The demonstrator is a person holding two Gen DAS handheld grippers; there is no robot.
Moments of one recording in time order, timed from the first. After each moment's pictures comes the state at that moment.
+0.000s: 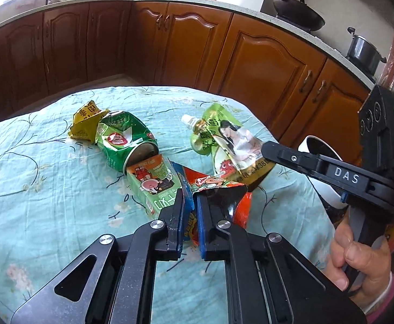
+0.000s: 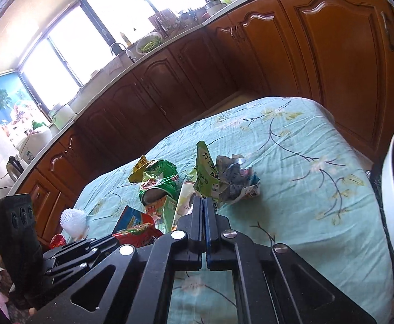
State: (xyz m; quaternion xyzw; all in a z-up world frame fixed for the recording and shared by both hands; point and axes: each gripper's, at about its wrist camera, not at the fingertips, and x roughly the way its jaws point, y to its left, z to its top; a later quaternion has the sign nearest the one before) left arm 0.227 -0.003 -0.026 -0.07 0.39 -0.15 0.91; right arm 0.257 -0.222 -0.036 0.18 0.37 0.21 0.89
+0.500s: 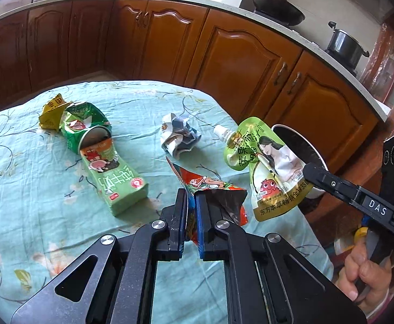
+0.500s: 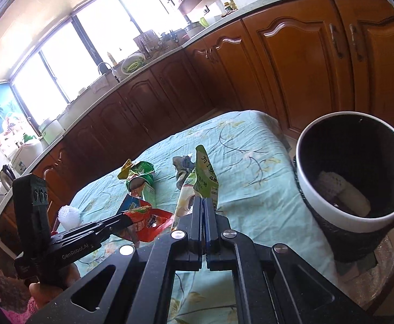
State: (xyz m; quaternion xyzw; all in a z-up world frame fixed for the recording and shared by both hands) left arm 0.205 -0.051 -0.021 -0.08 0.40 -0.19 0.89; right arm 0.175 -0.295 -0.020 0.18 0.33 0.15 0.91
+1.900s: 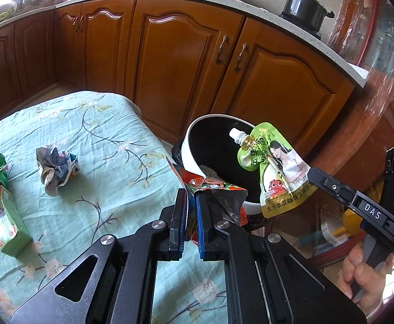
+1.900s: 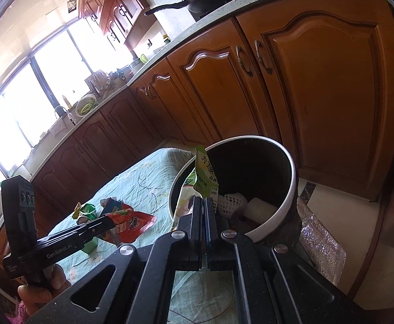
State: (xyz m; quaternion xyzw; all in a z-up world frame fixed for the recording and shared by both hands) left arm 0.230 -0.208 -0.005 -0.01 0.40 -0.28 0.87; right arm 0.143 -0.437 -0.022 0.23 0.29 0.02 0.93
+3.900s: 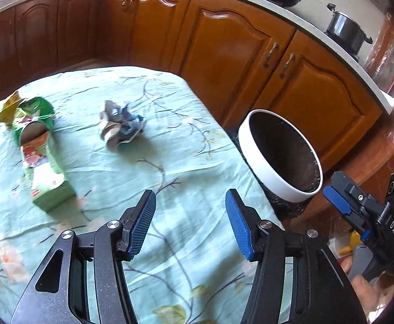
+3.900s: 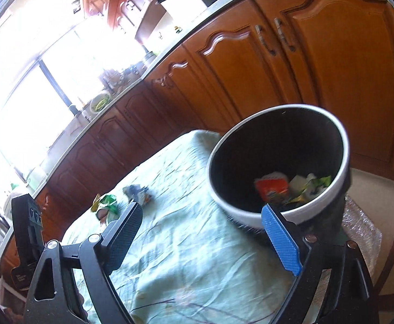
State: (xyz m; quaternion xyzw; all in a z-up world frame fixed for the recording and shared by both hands) left arm 0.209 -0.127 -0.025 -0.07 0.43 -0.19 0.88; right arm 0.149 -0.372 -0.038 0.26 0.31 0.08 0.91
